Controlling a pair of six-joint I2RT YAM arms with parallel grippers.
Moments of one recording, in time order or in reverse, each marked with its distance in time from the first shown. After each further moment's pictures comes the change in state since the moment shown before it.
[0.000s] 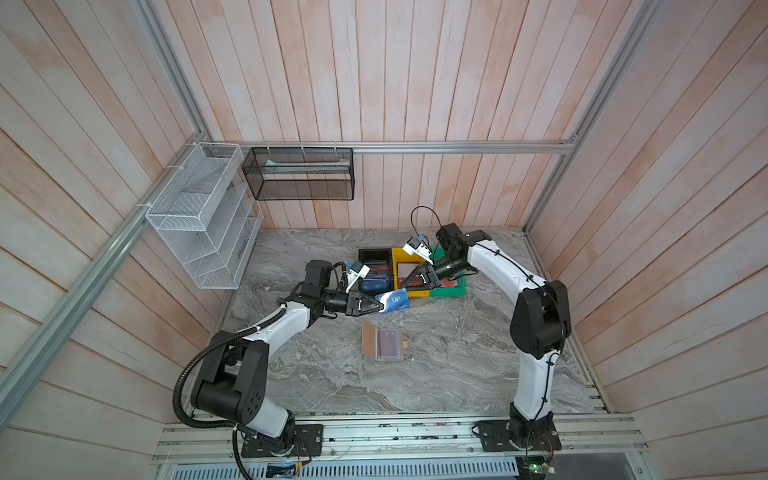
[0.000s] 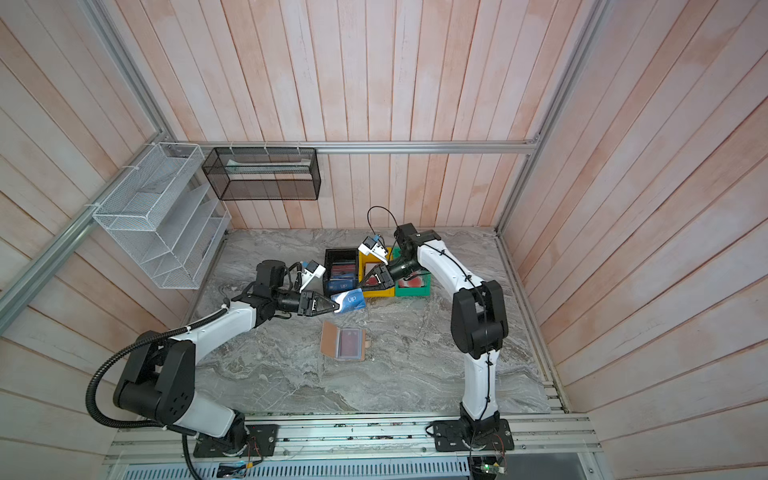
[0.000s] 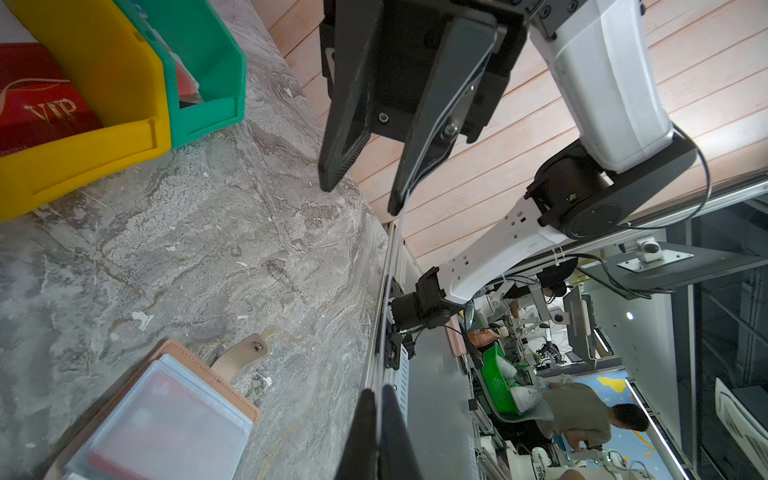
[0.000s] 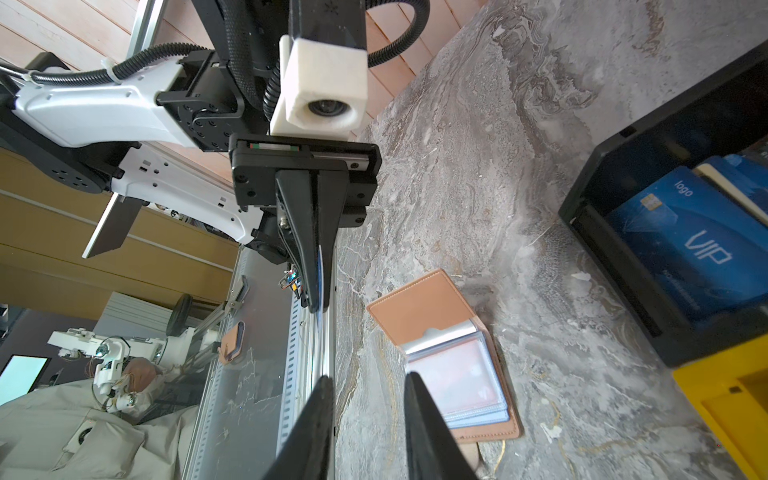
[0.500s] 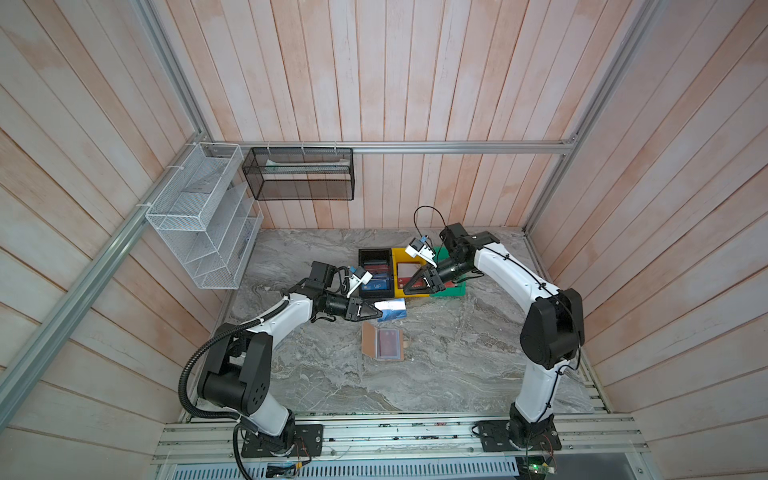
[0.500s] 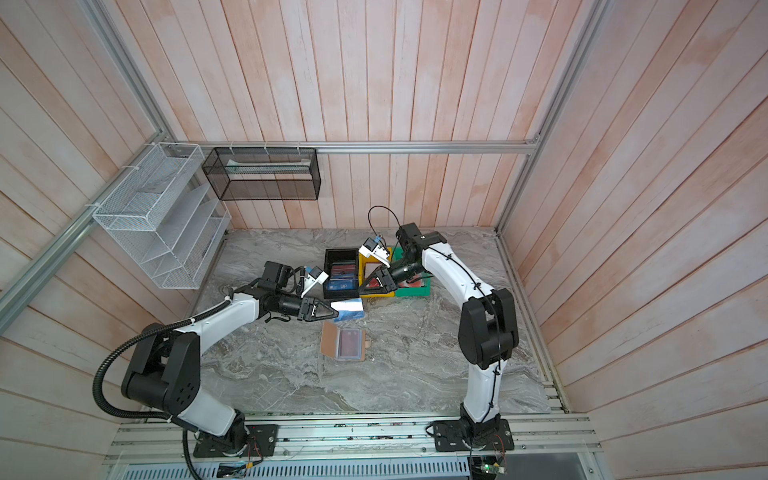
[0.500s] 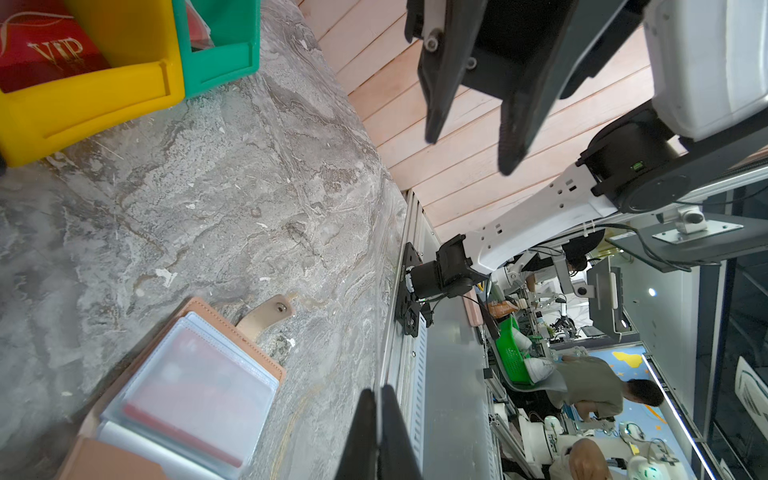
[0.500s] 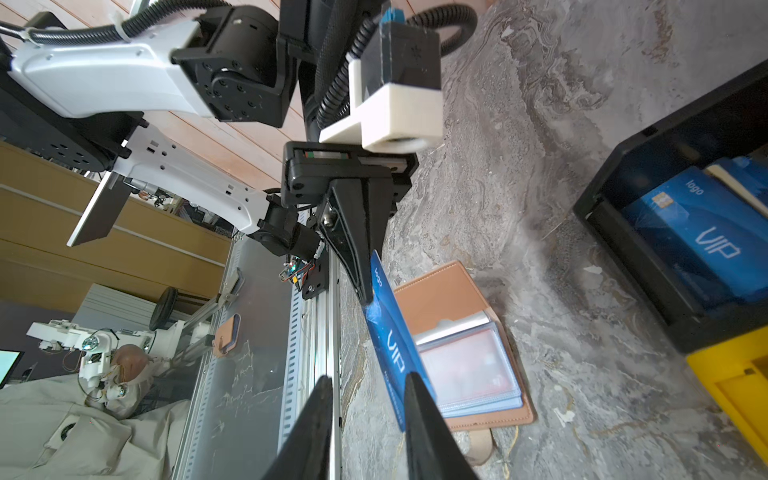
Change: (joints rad) left arm 0.001 0.055 0.103 -0.373 -0.021 0.333; right arm 0.019 -0.102 -0.078 0.014 0.048 0.014
